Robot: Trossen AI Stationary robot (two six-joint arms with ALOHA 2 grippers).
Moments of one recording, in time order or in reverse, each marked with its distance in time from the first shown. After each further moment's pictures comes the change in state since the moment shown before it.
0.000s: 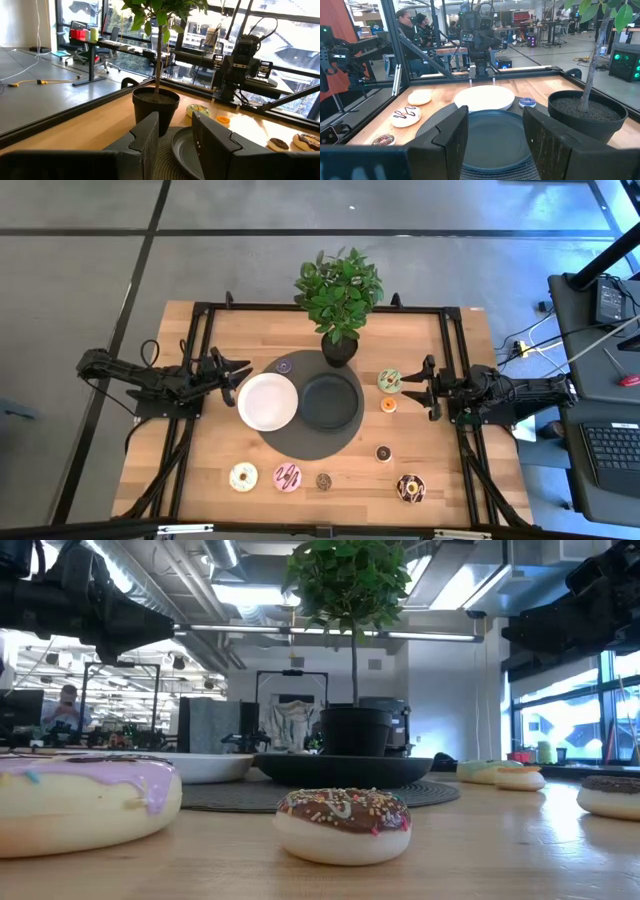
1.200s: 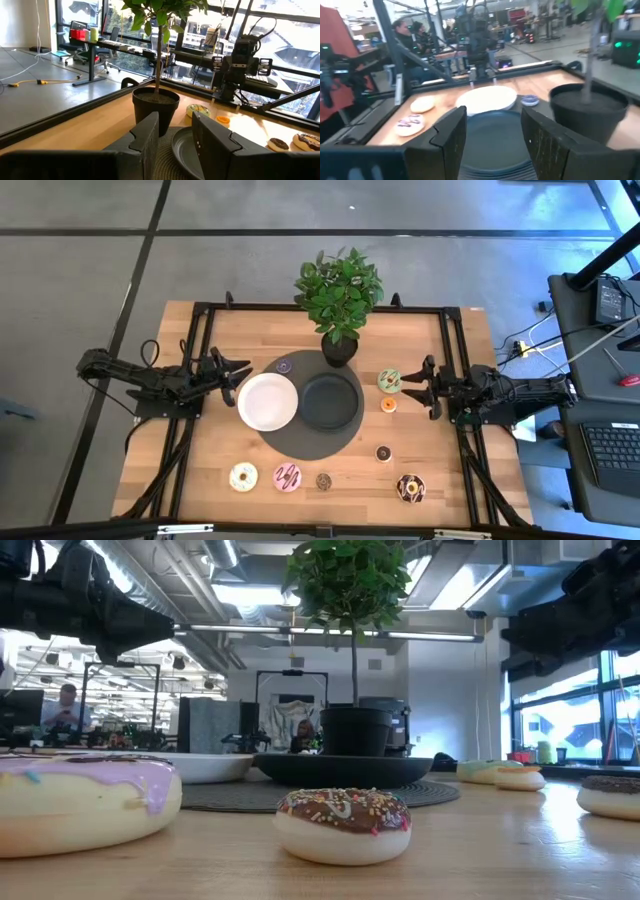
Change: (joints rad) left arm 0.000 0.000 0.000 0.000 0.000 0.000; right arm 0.000 0.000 0.000 0.003 0.004 0.105
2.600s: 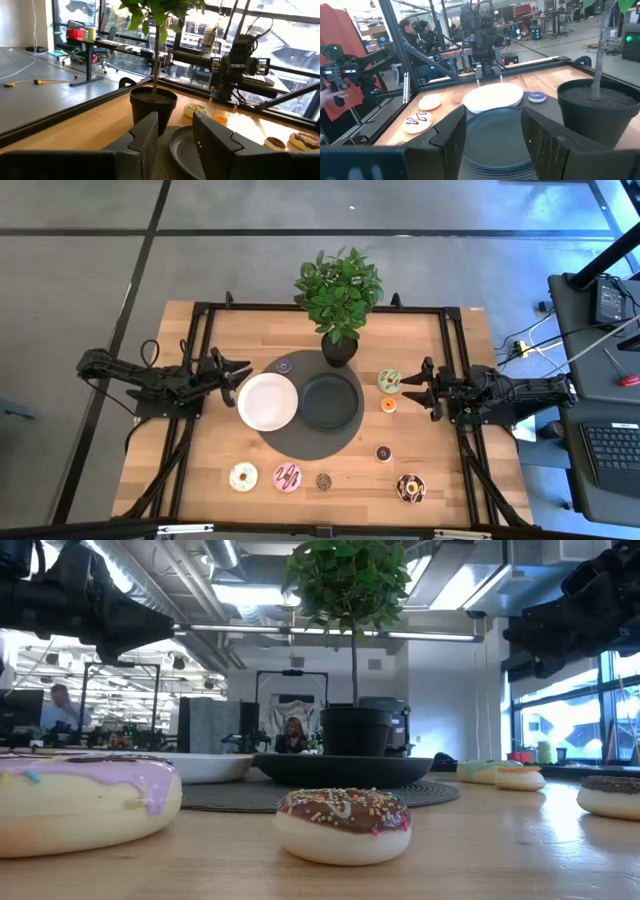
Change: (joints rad) left arm 0.000 0.000 0.000 0.000 0.013 -0.002; right arm 0.000 0.000 0.000 -0.009 -0.026 0.024
